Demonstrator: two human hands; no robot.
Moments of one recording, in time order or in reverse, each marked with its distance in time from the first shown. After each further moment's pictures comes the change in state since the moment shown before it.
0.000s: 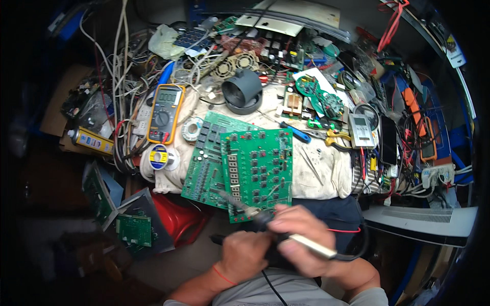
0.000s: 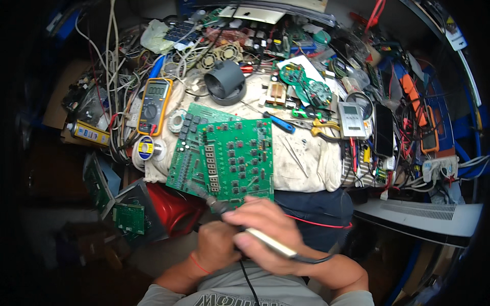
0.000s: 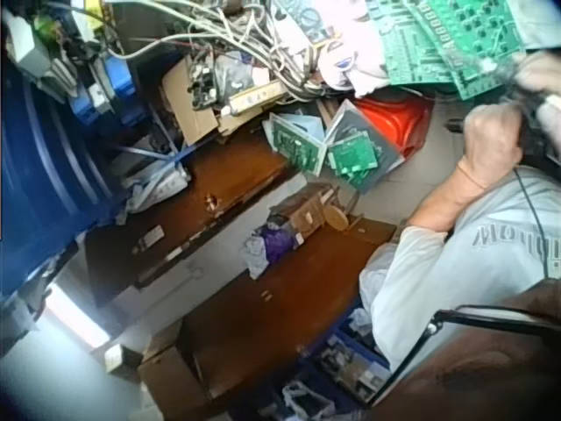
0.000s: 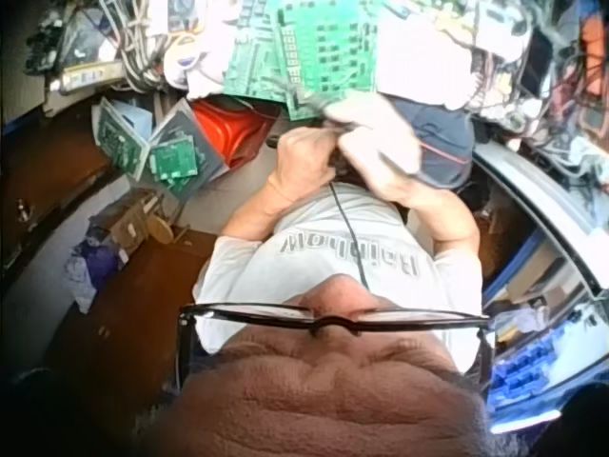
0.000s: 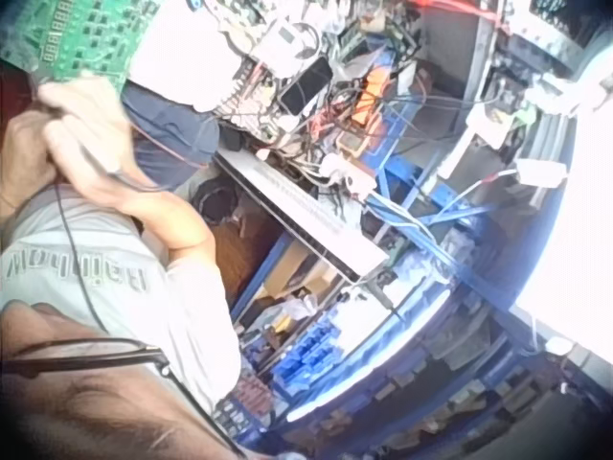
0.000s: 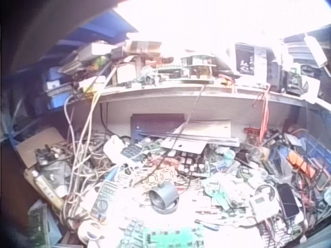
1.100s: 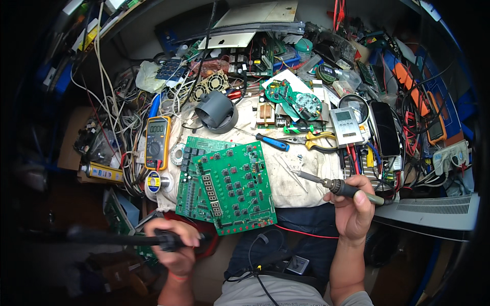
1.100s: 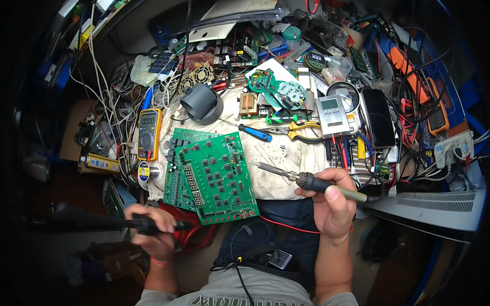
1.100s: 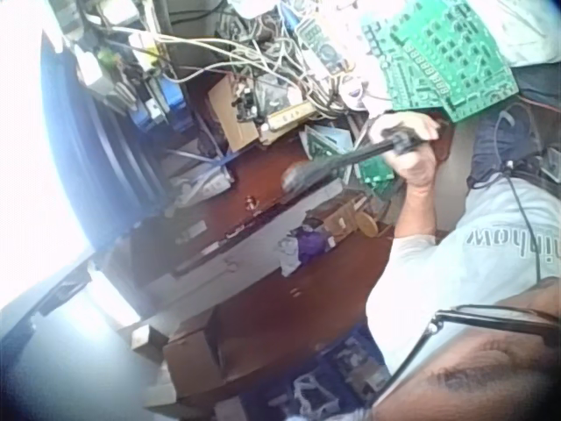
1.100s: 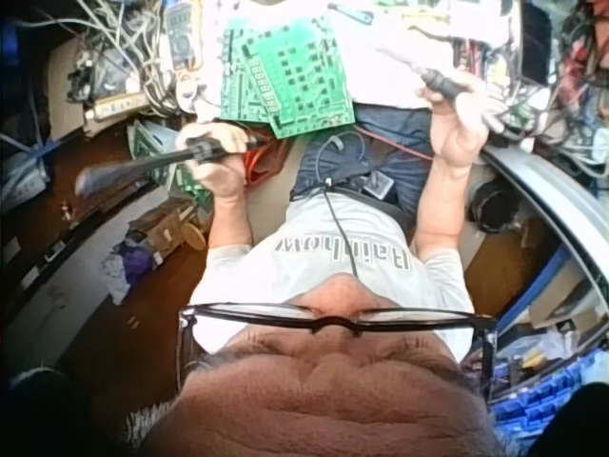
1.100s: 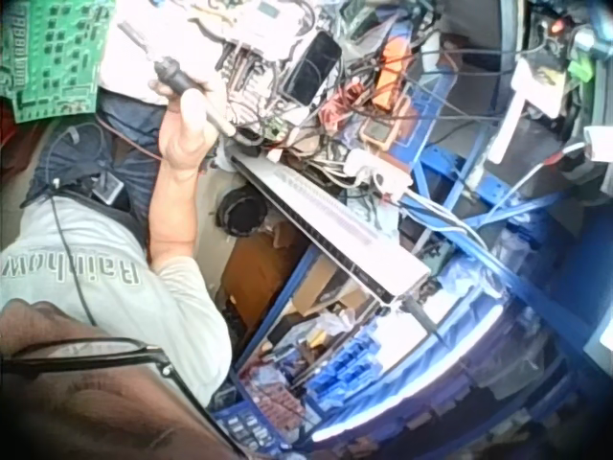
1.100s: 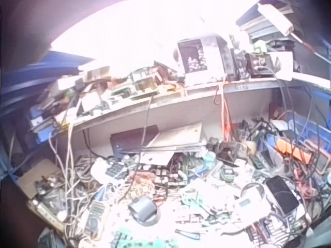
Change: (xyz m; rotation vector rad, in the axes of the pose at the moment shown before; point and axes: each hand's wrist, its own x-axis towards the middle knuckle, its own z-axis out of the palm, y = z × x) left_hand 0.029 -0.009 -0.047 -0.731 0.650 -0.122; right_hand -0.051 0.067 -0.101 0.711 0.728 0.057
